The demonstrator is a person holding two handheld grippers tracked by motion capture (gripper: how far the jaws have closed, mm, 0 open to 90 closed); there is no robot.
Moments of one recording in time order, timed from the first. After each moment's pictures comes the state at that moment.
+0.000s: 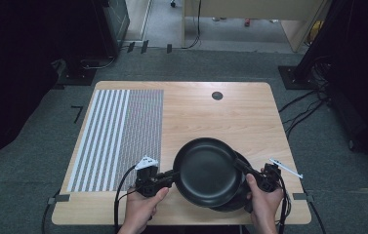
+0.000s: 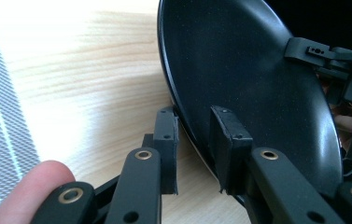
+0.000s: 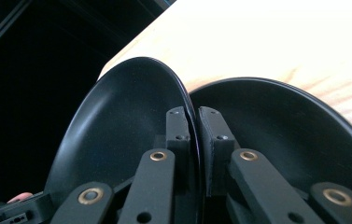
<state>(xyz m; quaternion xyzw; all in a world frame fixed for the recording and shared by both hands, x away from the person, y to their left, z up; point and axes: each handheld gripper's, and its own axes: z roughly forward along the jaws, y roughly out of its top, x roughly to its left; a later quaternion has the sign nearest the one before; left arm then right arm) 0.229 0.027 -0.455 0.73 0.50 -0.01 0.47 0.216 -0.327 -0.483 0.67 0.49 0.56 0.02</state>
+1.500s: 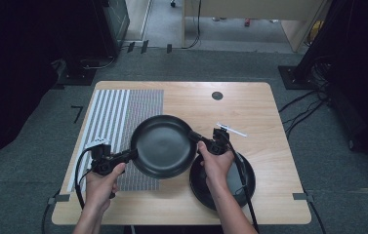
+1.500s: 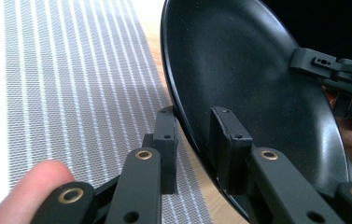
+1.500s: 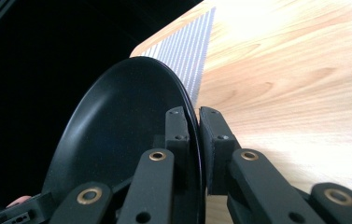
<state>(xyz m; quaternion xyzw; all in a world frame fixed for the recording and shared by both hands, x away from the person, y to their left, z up) 0.282 0.143 -0.439 0.67 0.57 0.03 0.47 0.323 -0.204 -0.460 0.64 0.54 0.55 -0.02</state>
